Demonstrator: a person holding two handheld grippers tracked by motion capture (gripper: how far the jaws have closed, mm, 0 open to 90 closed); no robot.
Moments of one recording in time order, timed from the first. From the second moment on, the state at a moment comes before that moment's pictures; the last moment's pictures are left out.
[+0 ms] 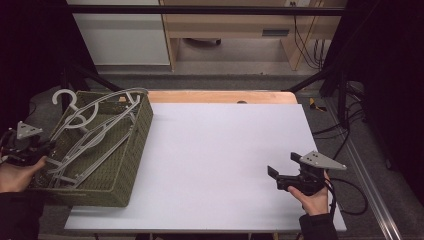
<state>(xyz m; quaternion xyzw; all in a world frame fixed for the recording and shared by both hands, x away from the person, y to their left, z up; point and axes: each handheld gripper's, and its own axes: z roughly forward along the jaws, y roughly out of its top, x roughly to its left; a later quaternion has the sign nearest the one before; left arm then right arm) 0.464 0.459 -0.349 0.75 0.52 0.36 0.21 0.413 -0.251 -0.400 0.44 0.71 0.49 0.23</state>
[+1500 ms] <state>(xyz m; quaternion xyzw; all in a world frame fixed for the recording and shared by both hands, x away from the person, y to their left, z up) 0.468 0.444 -0.380 0.79 0.55 0.24 0.16 0.413 -0.250 -0.400 0.44 0.71 0.49 0.23</state>
